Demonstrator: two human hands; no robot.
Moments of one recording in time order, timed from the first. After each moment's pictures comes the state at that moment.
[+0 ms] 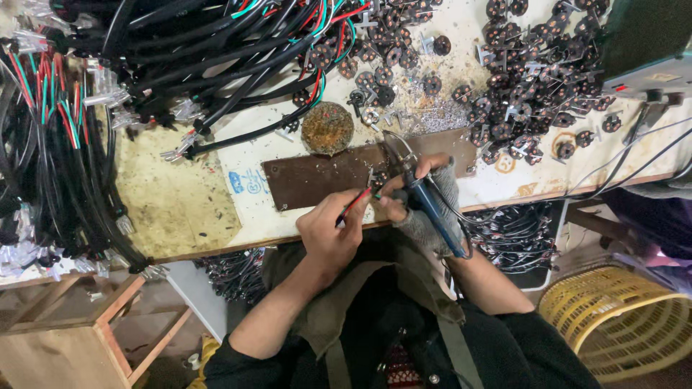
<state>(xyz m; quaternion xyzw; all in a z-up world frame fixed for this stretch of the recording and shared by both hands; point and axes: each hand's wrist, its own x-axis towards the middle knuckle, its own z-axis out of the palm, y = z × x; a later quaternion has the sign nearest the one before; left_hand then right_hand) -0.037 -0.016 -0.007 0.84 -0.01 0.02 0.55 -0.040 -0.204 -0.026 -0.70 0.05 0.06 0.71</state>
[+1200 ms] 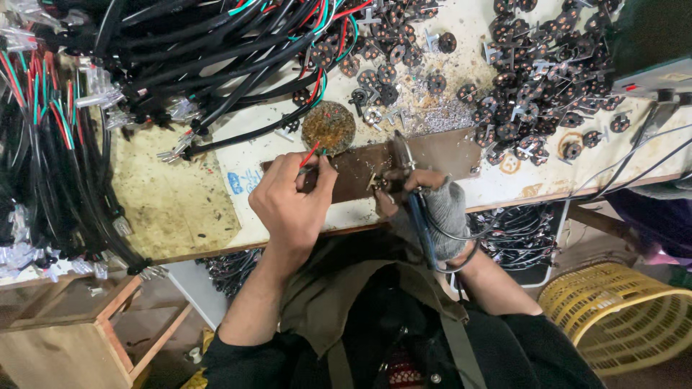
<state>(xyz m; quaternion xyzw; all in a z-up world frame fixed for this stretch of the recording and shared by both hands) 0.025 0.012 0.025 0.90 0.03 0.08 0.42 -0.034 -0.191 -0.012 -0.87 -0.02 -0.06 0.49</state>
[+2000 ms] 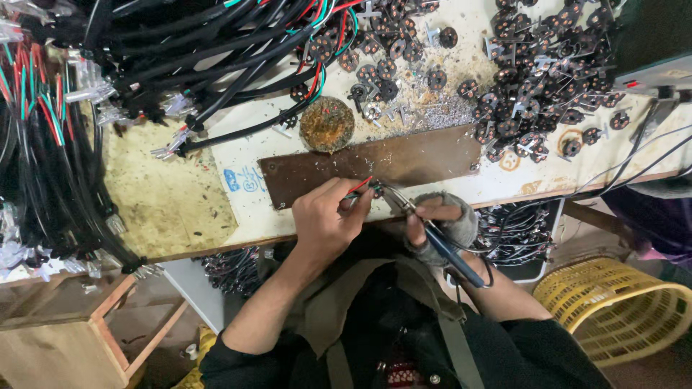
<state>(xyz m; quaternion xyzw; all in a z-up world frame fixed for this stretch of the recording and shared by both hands) -0.007 -0.005 0.004 0.85 -0.07 -0.07 0.52 -0.088 -0.223 -0.038 -0.72 -0.01 -0.04 0.69</state>
